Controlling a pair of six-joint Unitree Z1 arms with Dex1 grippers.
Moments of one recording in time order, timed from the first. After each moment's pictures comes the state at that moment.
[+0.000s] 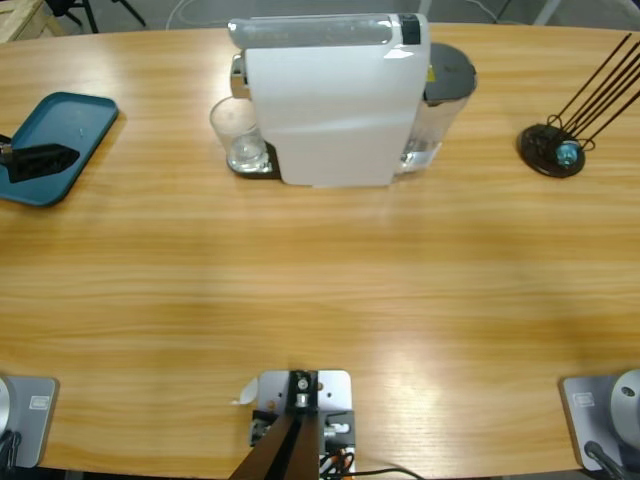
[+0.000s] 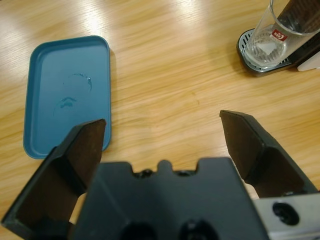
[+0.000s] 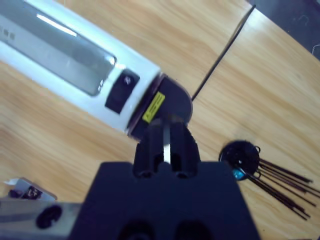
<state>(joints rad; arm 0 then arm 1) -0.74 1.16 -0.71 0.34 0.33 -0.23 0.57 1.78 -1.96 1.14 -0.04 -0.02</state>
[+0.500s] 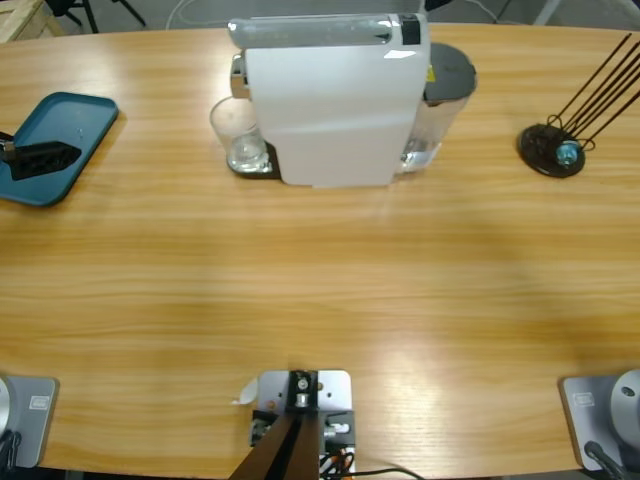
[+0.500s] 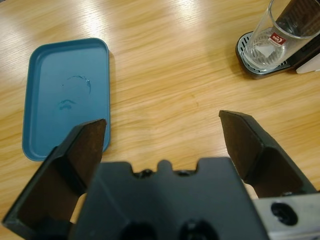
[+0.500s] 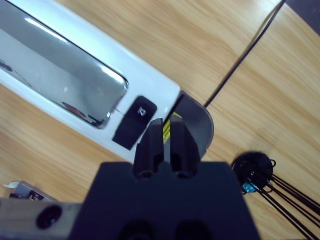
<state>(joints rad) -0.74 1.17 -0.71 0.33 0.33 -0.23 0.59 1.95 -2.10 1.20 -0.02 -0.02</state>
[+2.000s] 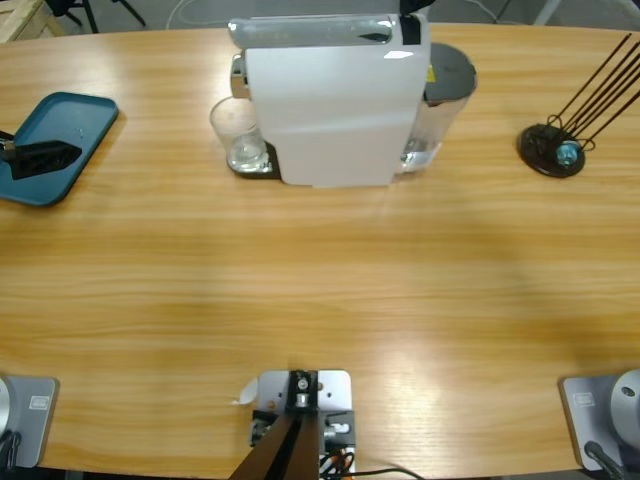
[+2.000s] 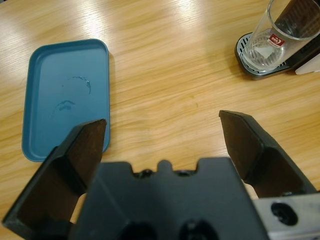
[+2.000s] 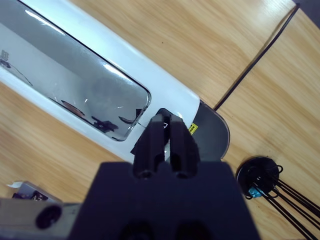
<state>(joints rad) -0.74 1.17 -0.71 0.33 0.33 -0.23 0.63 2.01 -2.17 1.23 -0.03 -0.01</state>
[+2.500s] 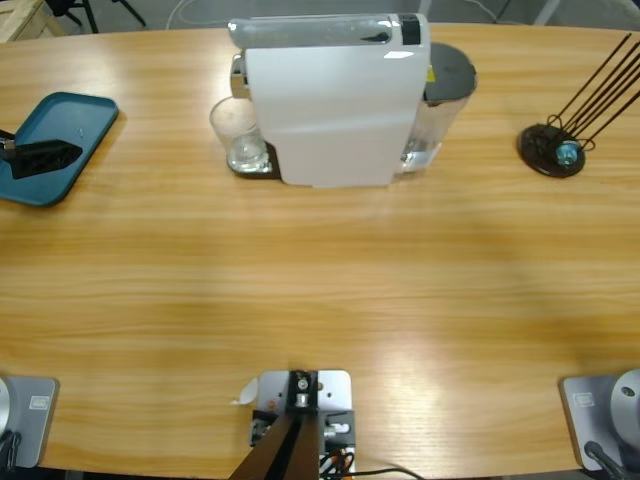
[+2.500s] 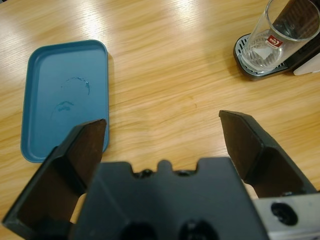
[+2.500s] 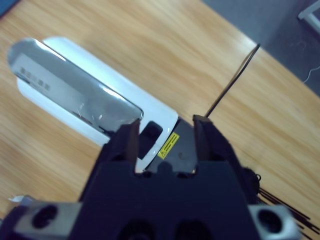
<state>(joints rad) -0.74 1.17 -0.71 0.32 0.33 -0.23 0.63 1.94 -2.23 1.21 -0.07 -0.03</state>
